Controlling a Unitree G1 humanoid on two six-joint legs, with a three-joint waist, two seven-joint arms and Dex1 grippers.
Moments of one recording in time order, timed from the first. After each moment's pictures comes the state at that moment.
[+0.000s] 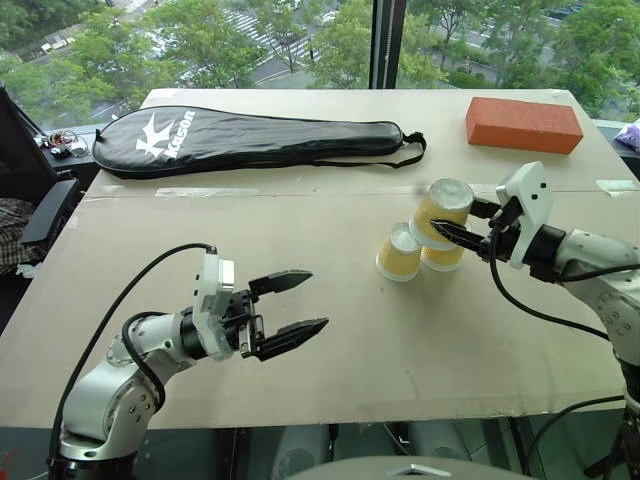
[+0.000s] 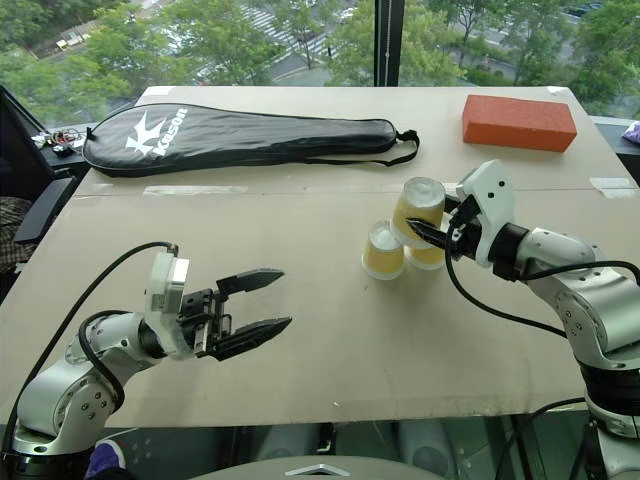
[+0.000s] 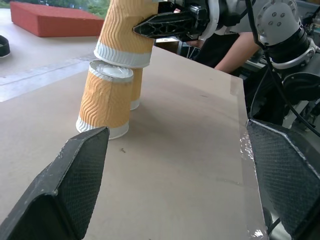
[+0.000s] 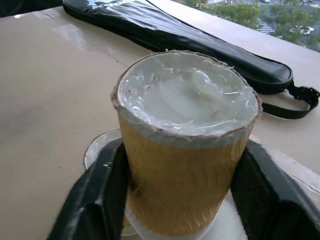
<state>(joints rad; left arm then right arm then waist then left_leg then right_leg) 0.12 0.64 0.20 -0.50 -0.78 0.45 -1.06 -0.37 -0.71 -0.05 -0.46 0.60 0.77 0.57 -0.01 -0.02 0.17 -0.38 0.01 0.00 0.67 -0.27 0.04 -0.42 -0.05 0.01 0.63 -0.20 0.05</state>
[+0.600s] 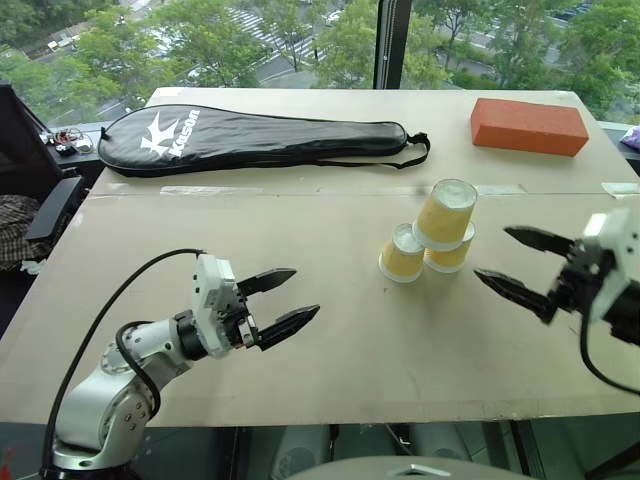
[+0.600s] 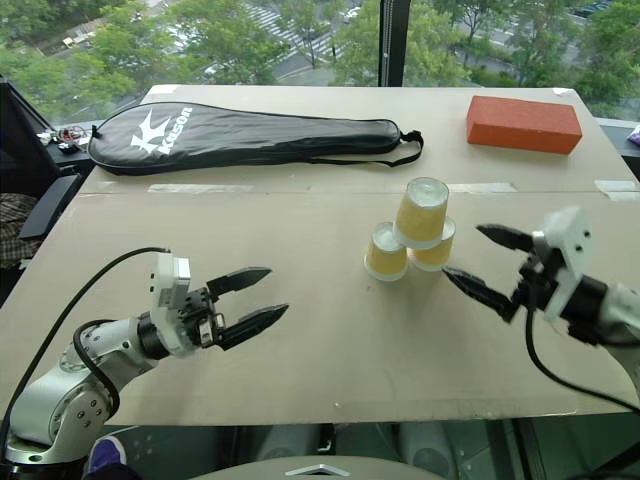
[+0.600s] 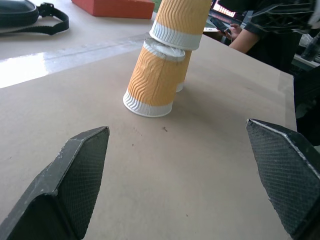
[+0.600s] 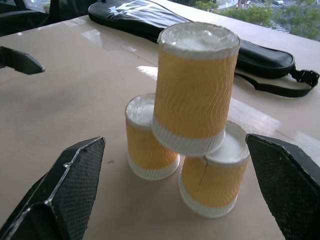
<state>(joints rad) 0.20 0.66 0.24 -0.49 -0.74 0.45 -0.92 0.17 -0.75 -0.50 -0.70 0.78 0.67 0.81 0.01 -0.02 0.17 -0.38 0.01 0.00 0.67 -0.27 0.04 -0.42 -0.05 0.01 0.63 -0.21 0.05</state>
